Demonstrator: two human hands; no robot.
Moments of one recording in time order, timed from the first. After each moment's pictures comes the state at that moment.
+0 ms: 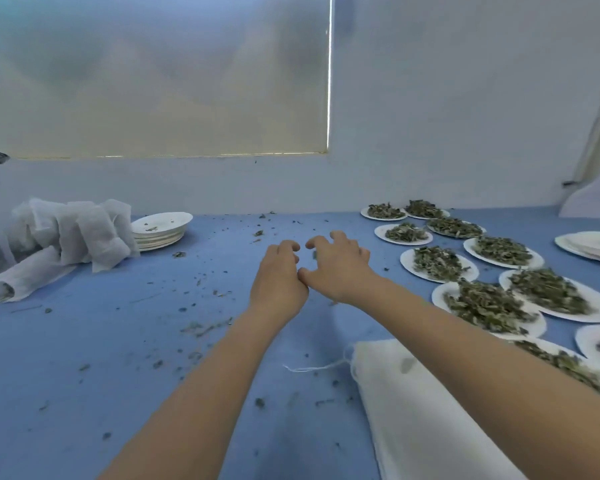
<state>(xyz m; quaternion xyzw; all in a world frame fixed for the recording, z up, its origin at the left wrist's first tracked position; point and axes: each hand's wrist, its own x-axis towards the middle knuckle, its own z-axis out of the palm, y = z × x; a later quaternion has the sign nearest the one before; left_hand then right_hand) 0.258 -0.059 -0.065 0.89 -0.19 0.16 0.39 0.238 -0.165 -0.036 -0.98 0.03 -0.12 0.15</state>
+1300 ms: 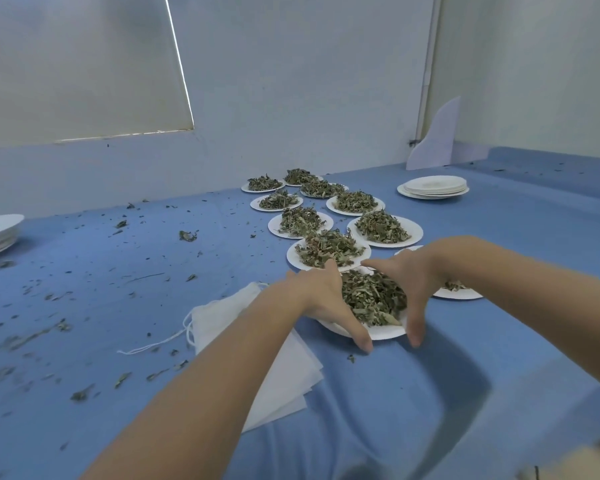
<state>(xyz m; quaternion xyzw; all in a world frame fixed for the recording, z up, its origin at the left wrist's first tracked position) 0.134 -0.258 -0.079 0.89 -0.42 -0.18 0.04 0.060 -0.414 -0.051 -0.94 0.16 0.29 -0.04</state>
